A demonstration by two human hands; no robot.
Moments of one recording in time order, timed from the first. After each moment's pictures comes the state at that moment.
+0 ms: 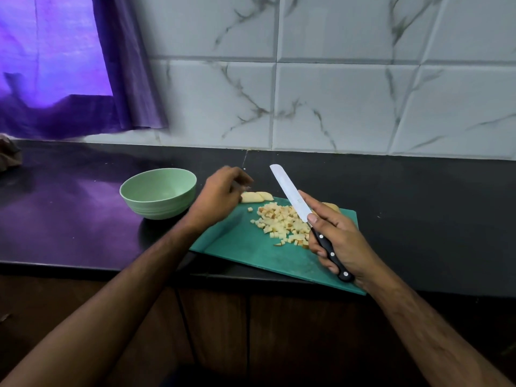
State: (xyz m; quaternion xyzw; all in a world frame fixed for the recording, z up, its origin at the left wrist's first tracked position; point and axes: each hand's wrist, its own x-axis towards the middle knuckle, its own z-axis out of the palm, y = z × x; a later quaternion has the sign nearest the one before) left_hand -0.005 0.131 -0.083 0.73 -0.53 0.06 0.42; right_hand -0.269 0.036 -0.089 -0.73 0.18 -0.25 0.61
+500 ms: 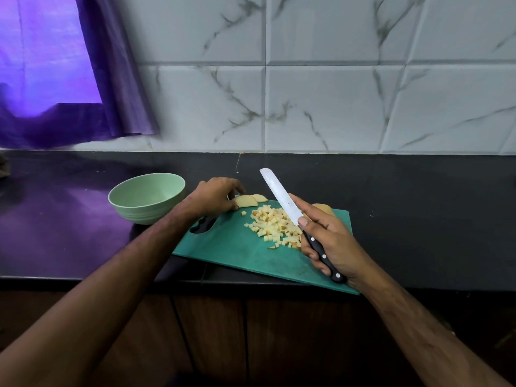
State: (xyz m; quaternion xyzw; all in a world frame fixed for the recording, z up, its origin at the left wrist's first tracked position) left_hand 0.034 0.101 -0.072 0.82 -0.57 0.01 0.12; right_hand -0.268 0.037 -0.089 -0.74 0.17 -0.24 0.61
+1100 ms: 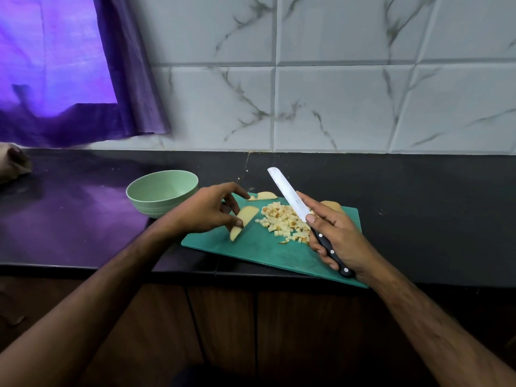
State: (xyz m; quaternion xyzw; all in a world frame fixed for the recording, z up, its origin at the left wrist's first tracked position) left_hand -0.010 0.184 -0.058 0.75 -0.58 -0.11 0.30; right_hand -0.267 0.041 -0.087 -0.76 0.17 -0.23 0.59
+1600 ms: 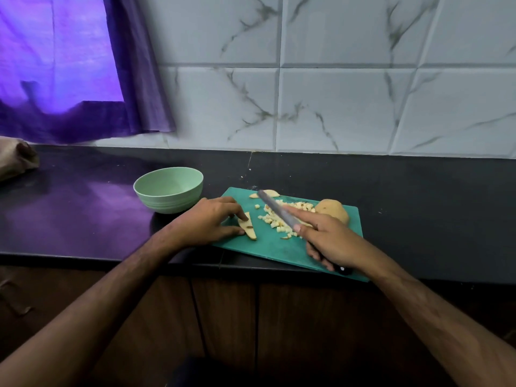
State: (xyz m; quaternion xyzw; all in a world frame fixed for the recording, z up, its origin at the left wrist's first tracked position) left_hand -0.001 0.204 -0.086 0.74 -0.66 0.02 0.15; right_hand -0.262 0.060 -0.071 -0.88 0.22 -0.11 0.41
